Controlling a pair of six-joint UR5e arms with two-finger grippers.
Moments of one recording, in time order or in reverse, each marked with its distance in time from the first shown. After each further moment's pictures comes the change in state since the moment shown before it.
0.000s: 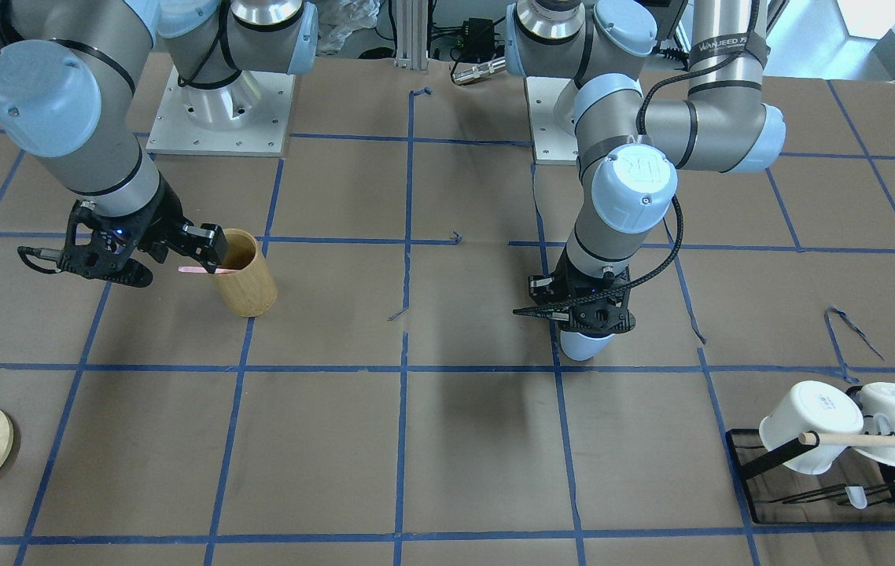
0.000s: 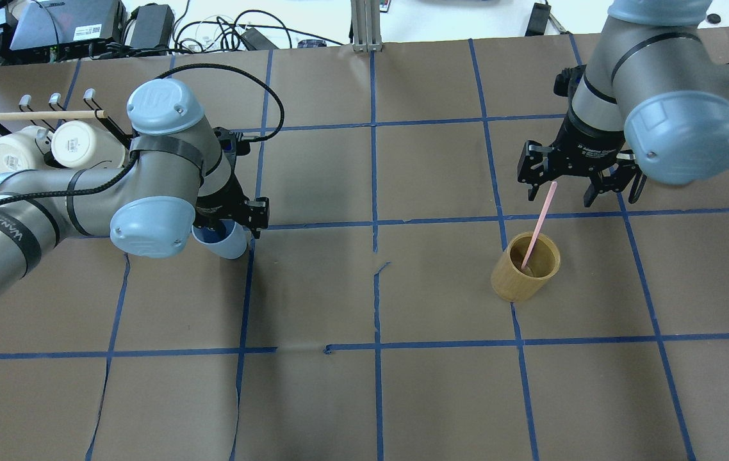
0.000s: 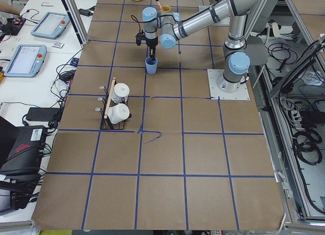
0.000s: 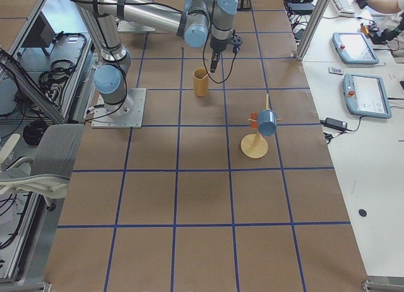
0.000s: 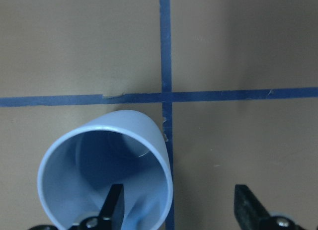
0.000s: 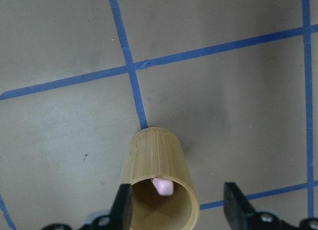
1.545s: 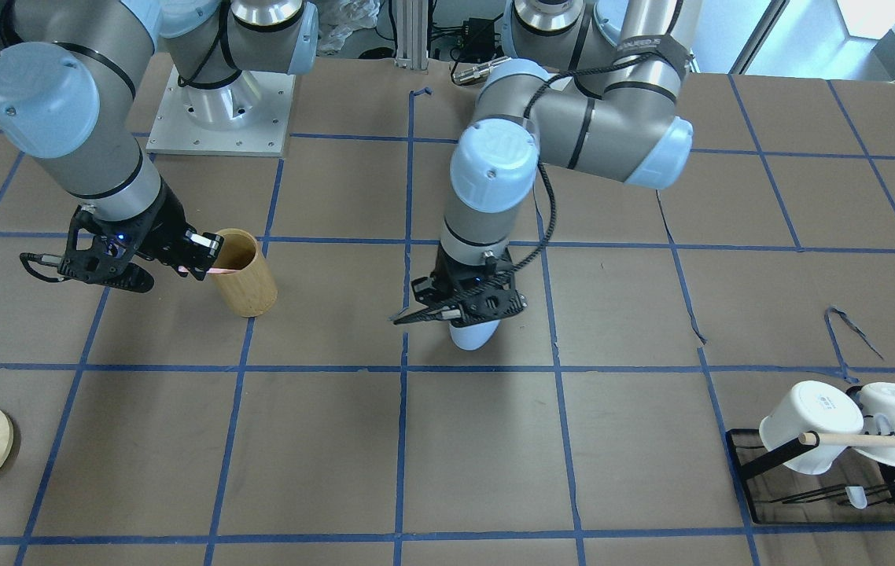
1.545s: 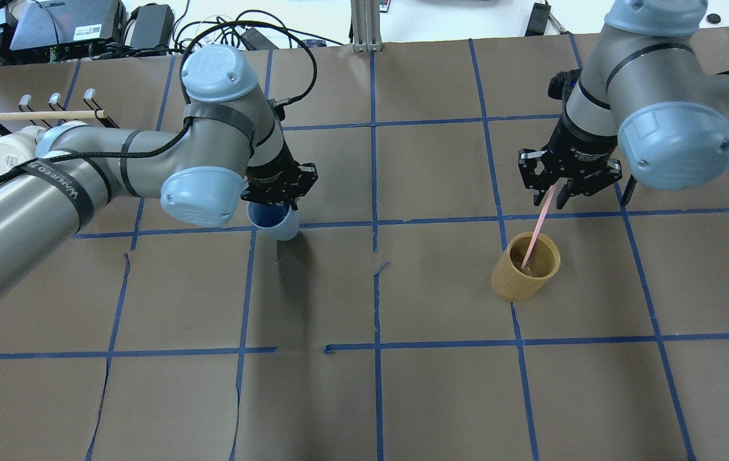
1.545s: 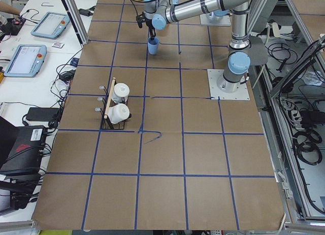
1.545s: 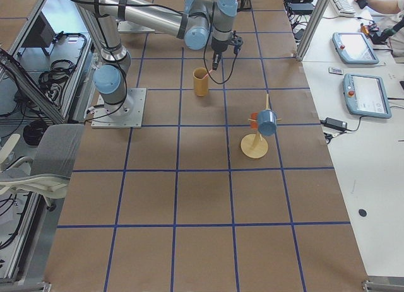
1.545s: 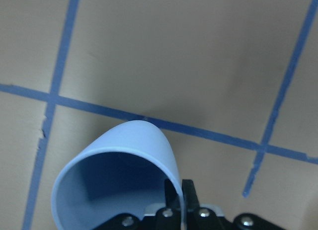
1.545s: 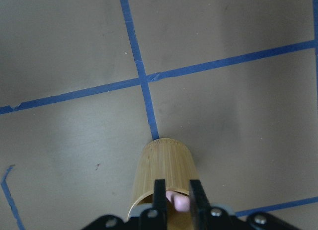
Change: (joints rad) left arm -0.326 -0.095 0.182 -0.043 -0.074 -0.641; right arm 0.000 0.007 -0.004 -0.039 0.030 -0.003
